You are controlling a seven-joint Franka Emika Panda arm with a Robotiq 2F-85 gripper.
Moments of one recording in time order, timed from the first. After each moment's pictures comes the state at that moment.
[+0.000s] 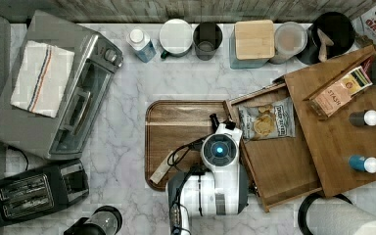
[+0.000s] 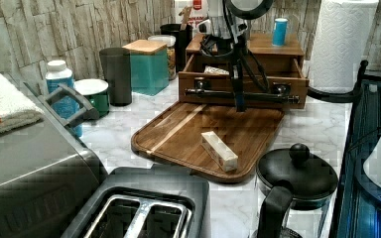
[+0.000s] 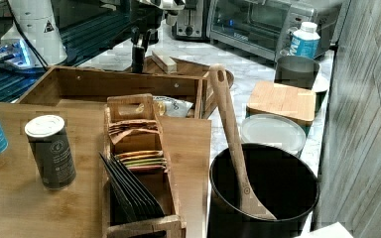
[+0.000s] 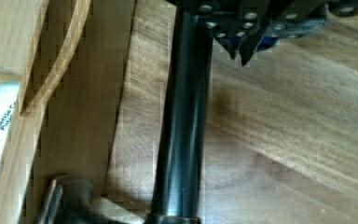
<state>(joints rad) 0.08 0.00 -0.18 -2.57 -0.18 0.82 -1.17</state>
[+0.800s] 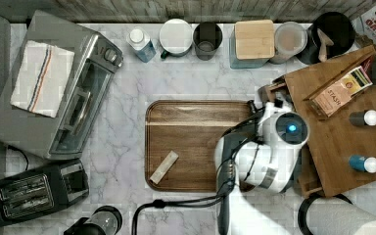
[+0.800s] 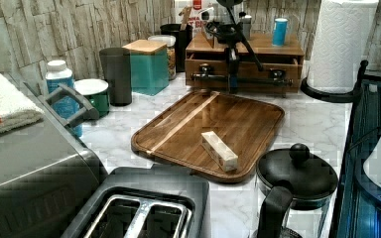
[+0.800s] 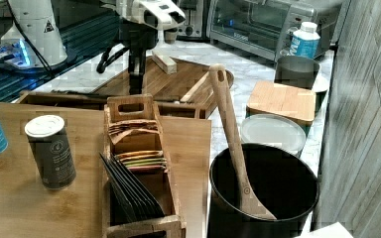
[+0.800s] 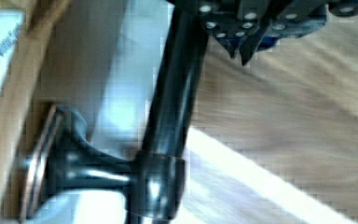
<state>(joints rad) -0.03 0.21 -0.32 -2.30 0.01 0.82 -1.66</state>
